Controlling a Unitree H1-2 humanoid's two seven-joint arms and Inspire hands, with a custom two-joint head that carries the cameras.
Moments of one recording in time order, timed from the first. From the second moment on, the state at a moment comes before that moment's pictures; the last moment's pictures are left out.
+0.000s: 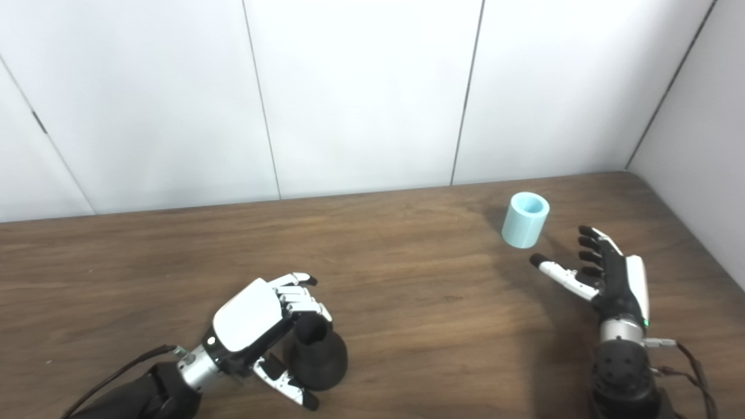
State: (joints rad) left arm -0.54 0.43 -0.97 0.43 0.80 -0.45 0.60; right arm -0.09 -0.31 -0.29 -0.04 -0.28 0.32 -0.20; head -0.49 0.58
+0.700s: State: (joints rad) left arm -0.57 0.45 -1.04 0.43 0.74 -0.45 0.62; right arm -0.20 -0.34 -0.26 0.11 -0.28 0.27 -0.23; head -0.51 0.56
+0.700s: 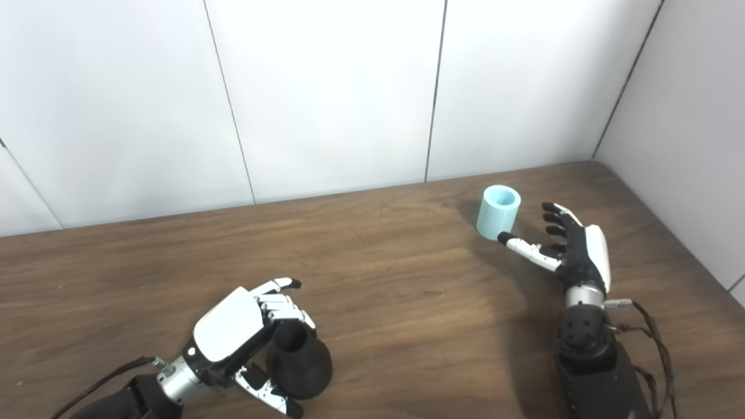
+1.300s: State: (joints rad) left arm -0.57 0.46 -1.04 0.42 0.72 -0.45 0.59; right arm -0.30 -0.34 -0.21 0.17 -0.30 0.32 -0.21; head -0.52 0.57
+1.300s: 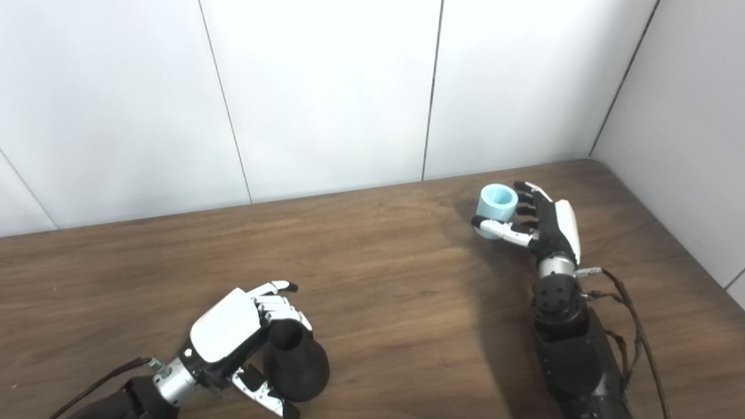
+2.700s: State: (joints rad) left arm -0.56 0.47 -1.03 0.40 0.70 -0.45 0.55; right arm -0.37 -0.34 -0.18 0.36 -0.34 0.21 -0.40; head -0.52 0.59
